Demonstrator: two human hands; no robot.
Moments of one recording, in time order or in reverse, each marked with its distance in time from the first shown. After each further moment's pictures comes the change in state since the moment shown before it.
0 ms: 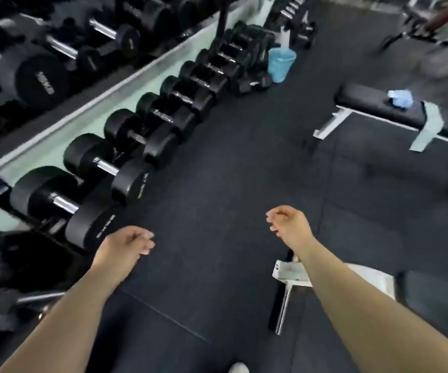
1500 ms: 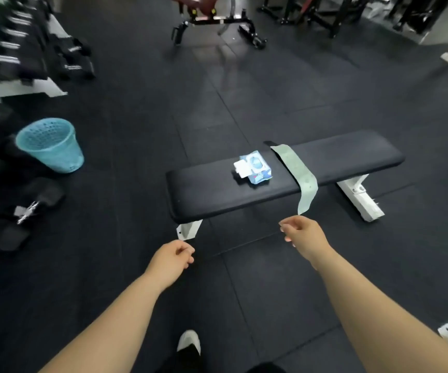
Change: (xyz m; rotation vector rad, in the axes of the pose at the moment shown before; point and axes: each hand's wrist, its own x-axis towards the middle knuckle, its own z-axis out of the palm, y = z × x) left_hand 0.704 0.643 0.849 0.522 -0.862 0.313; right_hand 0.859 -0.052 -0.621 0.143 0.637 0.371
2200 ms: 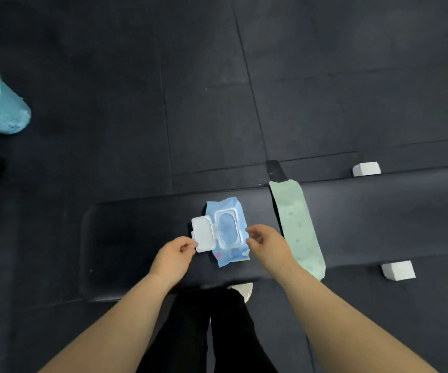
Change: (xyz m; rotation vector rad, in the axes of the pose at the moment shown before) left_hand 0.412 0.155 0.130 -0.035 0.022 -0.357; right_hand 0.469 0.002 -0.005 -0.350 -0.438 0.020
